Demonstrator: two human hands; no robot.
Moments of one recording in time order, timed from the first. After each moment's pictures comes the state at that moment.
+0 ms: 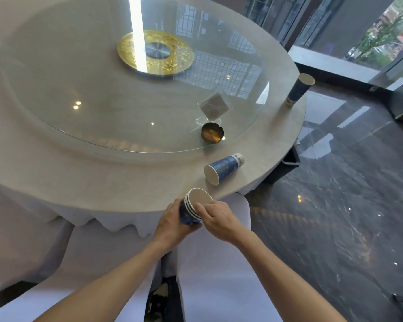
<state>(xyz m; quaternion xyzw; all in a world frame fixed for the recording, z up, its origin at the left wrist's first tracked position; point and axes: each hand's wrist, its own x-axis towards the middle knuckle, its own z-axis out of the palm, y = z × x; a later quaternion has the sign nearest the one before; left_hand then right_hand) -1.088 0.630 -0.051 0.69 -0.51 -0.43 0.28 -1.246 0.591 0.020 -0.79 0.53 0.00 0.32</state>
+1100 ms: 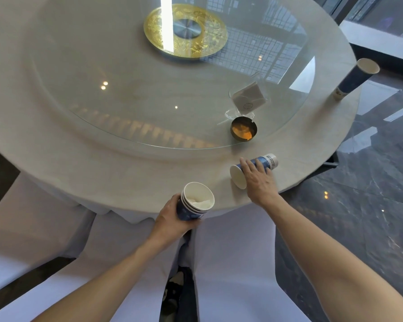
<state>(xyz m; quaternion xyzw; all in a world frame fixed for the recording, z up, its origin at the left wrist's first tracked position) -1.024 0.606 -0.074 0.70 -0.41 -0.48 0.32 -1.272 0.434 -0.058 -0.80 0.57 0.17 0.08</state>
